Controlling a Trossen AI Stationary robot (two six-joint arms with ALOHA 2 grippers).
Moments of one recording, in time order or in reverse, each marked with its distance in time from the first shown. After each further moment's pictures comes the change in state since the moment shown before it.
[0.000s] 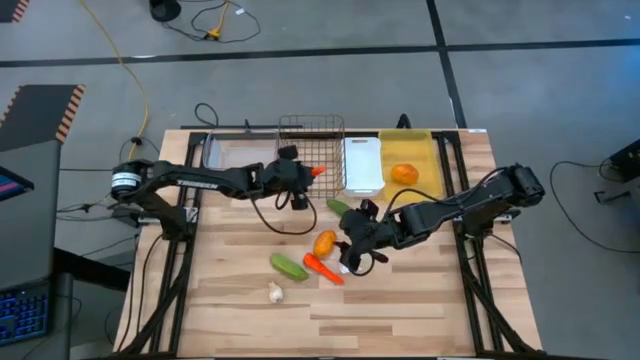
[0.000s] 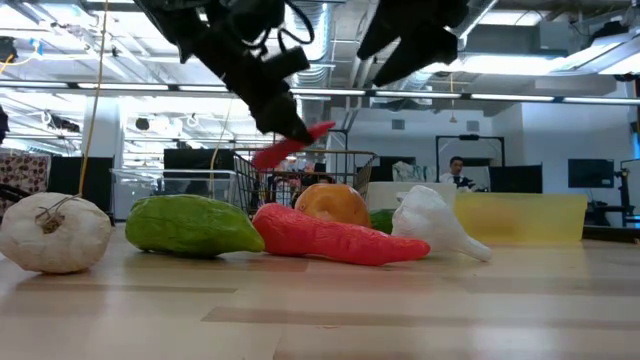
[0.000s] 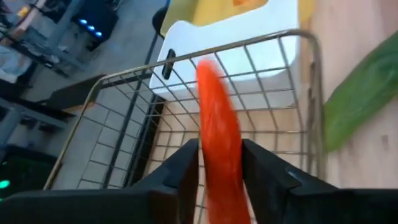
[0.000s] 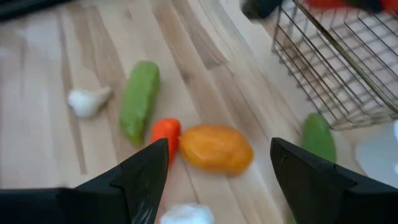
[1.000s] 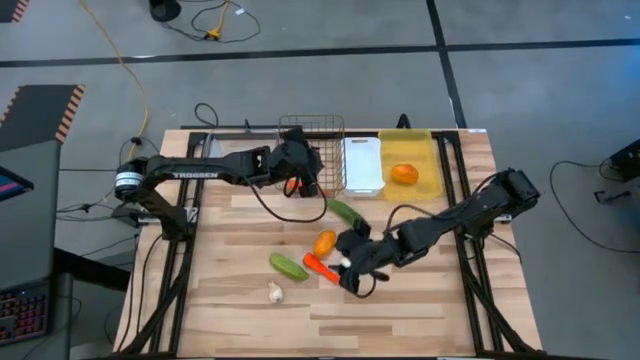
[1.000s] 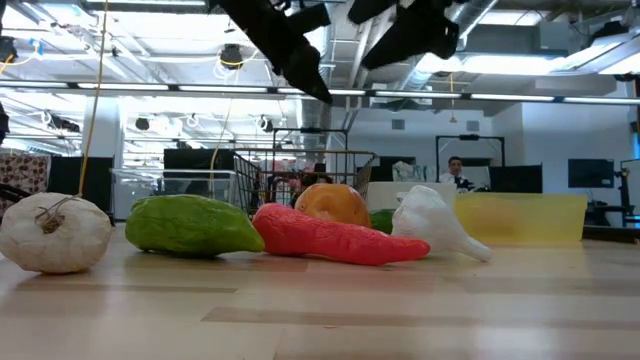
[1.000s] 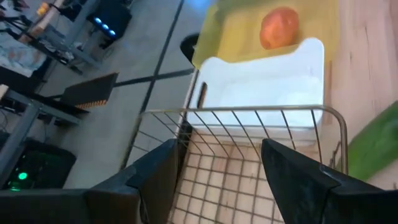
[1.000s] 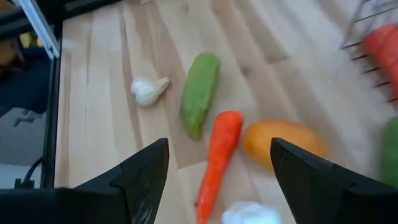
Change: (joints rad) left arm 0.000 0.019 0.339 -0.314 -0.045 -0.026; right arm 0.100 0.074 0.000 0.134 -0.058 0.027
